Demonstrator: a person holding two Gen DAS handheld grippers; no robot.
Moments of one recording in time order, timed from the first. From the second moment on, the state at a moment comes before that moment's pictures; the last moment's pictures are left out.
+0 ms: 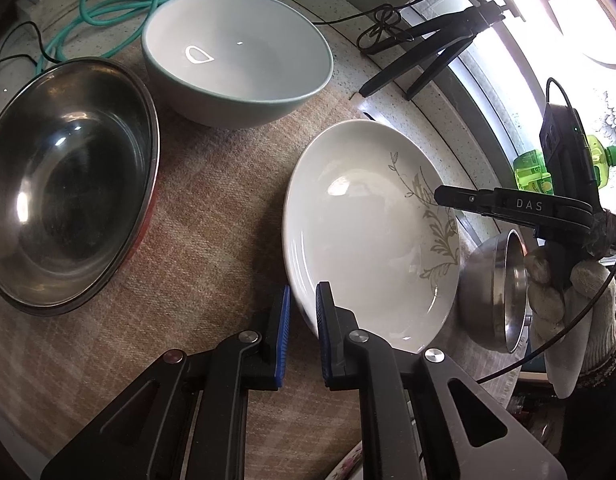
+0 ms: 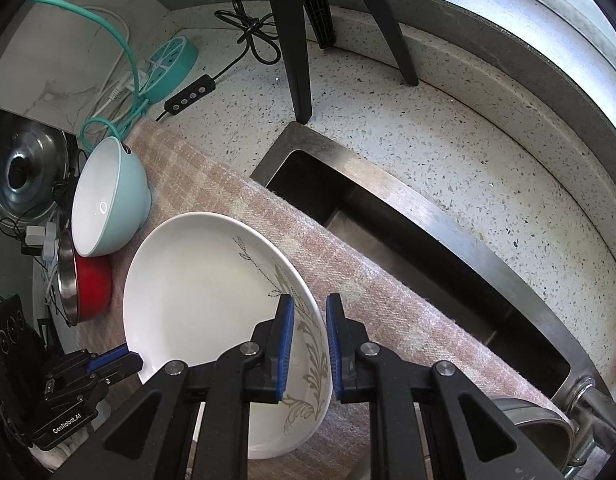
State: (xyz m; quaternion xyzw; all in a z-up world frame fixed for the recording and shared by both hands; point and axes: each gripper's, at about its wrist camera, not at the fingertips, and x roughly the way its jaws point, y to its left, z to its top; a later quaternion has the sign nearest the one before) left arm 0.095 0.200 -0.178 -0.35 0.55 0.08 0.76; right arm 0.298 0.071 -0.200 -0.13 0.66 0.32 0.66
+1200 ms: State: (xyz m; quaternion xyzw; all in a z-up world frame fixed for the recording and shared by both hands) left arm 0.068 0.208 -0.158 -0.36 0.53 0.08 0.76; right arm 0.255 0.048 -0.166 -0.10 0.66 0.32 0.67
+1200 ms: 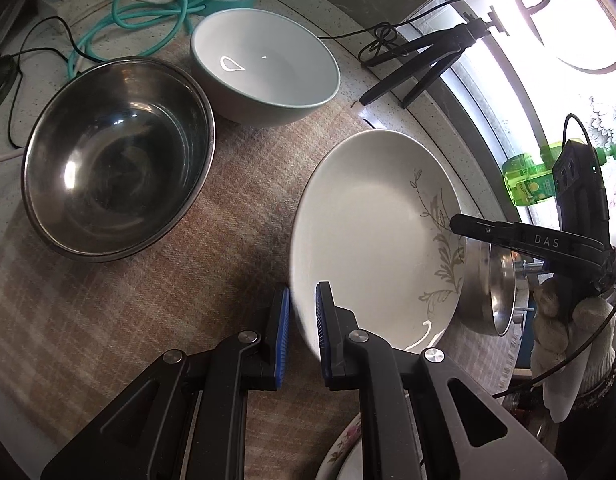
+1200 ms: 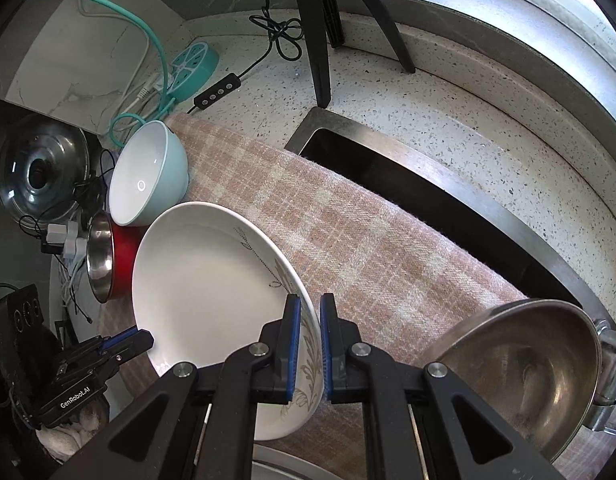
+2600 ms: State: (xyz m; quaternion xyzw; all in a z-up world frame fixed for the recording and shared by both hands) left arm -0.014 0.150 -0.126 -0.34 0.53 0.01 0.77; right arm 0.147 -0.042 -0.123 -0.04 0.65 0.30 0.69
